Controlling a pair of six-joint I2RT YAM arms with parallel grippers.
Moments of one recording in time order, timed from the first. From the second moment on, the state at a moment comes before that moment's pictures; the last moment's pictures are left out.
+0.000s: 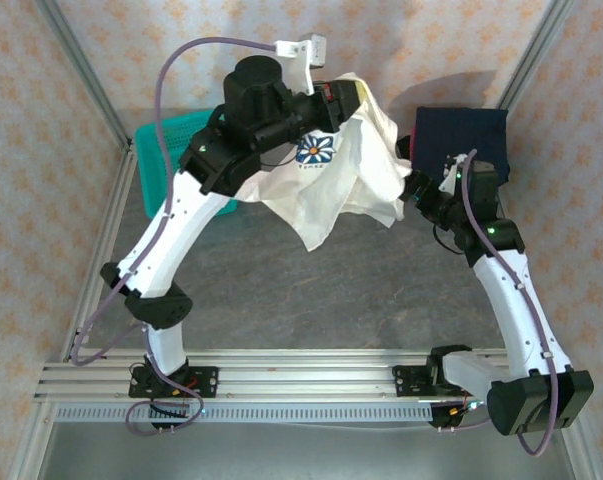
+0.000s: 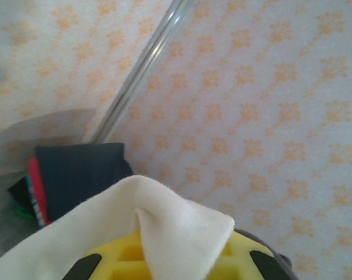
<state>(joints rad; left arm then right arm) -0.69 1.83 2.48 -0.68 0.16 -0.59 0.09 1.08 1.12 -0.60 -0.29 0.64</state>
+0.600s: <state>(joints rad) -0.54 1.62 2.51 -0.52 0.09 -0.60 0.09 1.14 1.08 -0.50 -0.34 0.70</state>
